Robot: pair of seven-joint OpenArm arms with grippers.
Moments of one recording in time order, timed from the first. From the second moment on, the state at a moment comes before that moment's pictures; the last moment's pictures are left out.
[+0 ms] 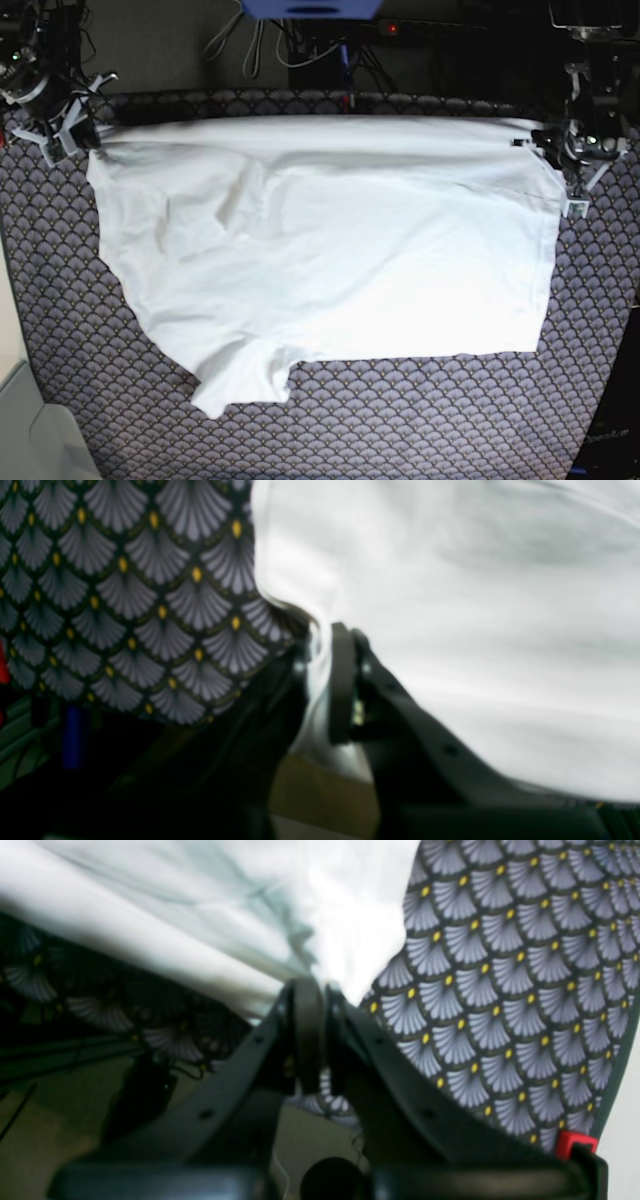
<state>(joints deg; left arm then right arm) 11.9 -22.4 -15.2 91.6 -11.4 -8.3 62.7 -32.1 20.7 28.9 100.2 8.6 41.4 -25.7</state>
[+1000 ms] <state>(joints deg) 14.5 -22.8 -15.5 93.0 -10.5 -7.8 60.8 -35.8 21.5 28.6 100.3 7.9 40.4 -26.0</state>
